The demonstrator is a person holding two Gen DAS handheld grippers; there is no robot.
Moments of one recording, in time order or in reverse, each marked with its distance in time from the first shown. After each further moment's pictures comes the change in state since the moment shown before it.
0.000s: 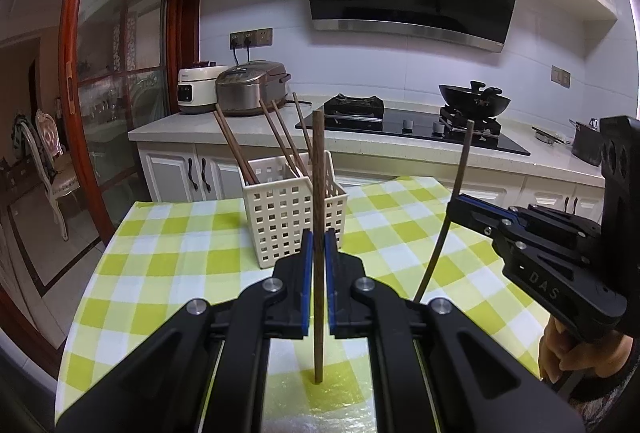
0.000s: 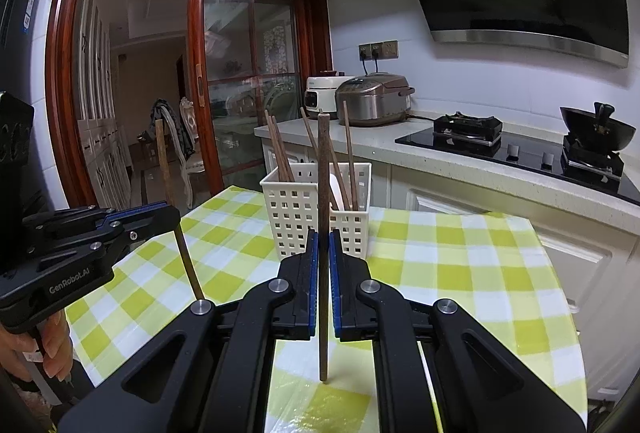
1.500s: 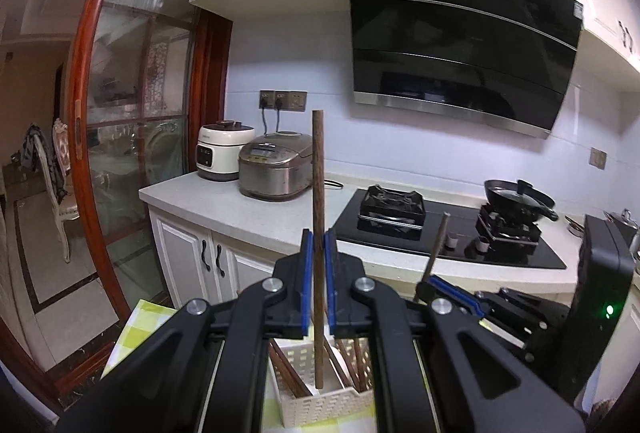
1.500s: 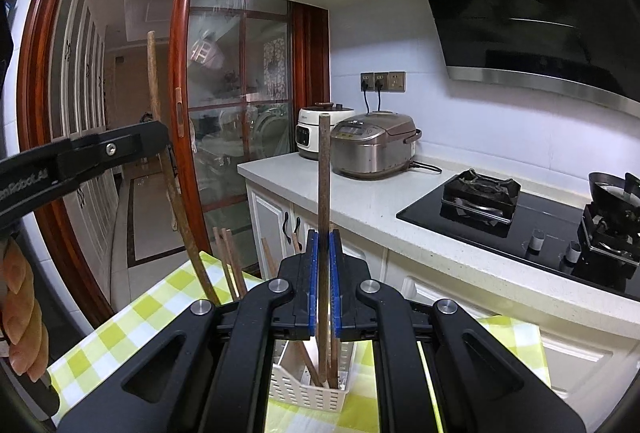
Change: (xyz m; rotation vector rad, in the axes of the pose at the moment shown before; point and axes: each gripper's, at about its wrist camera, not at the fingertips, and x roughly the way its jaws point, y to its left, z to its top) left arm 0.087 0.063 0.191 -0.121 -0.180 0.076; right arm 0.141 -0.022 0.154 -0.051 -0.040 -0.022
